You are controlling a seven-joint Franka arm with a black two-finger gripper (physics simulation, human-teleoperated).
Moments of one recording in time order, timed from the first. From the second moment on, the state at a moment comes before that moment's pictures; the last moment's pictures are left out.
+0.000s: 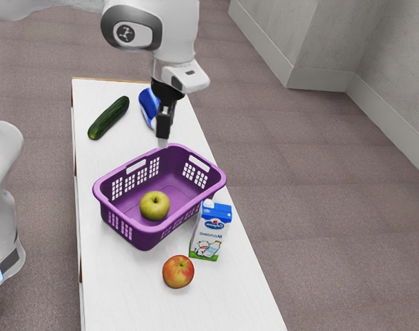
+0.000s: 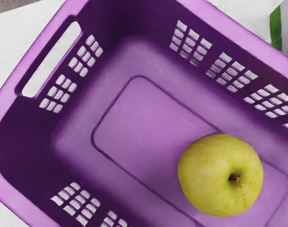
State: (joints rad) arm -0.31 -0.62 0.15 -2.25 0.10 1.72 0.12
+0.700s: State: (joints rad) arm -0.41 -0.49 0.16 -2.37 -0.01 1.81 0.11
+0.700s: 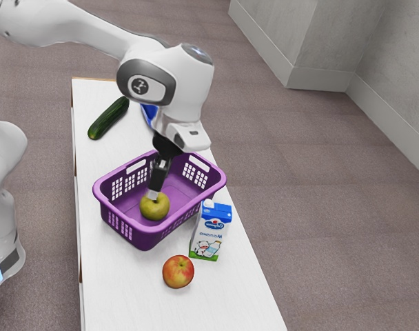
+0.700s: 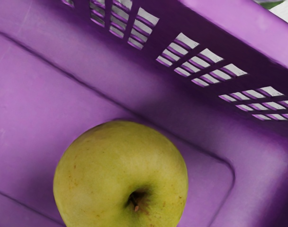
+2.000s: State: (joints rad) arm -0.42 -0.33 0.24 -2.40 -0.02 1.88 -0.04
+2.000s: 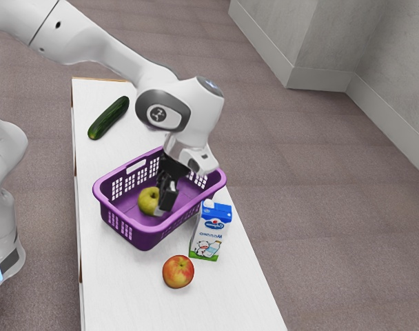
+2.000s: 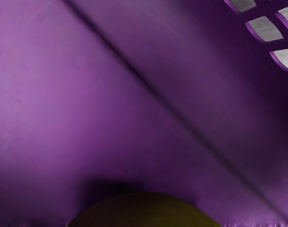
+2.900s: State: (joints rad) arm -0.42 -0.24 -0.13 -1.81 -0.01 1.57 -0.05
